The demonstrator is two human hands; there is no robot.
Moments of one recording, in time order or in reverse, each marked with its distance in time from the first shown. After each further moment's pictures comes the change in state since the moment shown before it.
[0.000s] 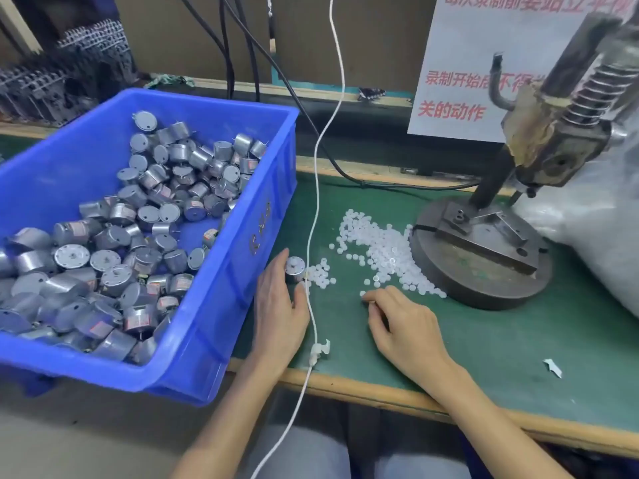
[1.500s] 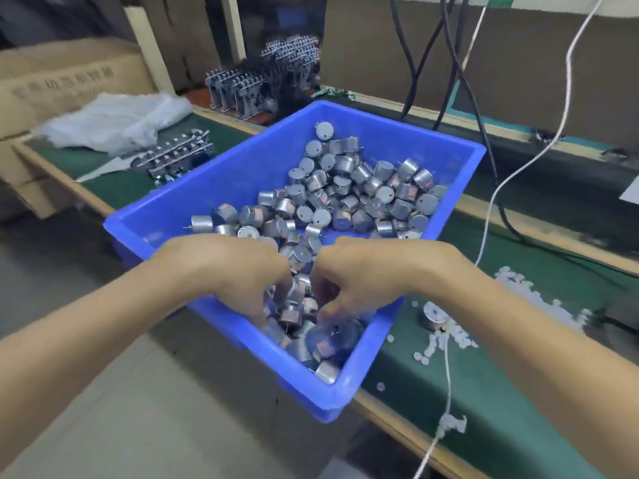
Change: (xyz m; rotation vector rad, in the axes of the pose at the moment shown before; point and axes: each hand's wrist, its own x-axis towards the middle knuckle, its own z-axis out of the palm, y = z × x) left_hand 0.062 0.019 -0.235 1.048 -0.957 -0.072; right_hand 0.168 -0.217 -0.006 -0.168 -1.045 -0.752
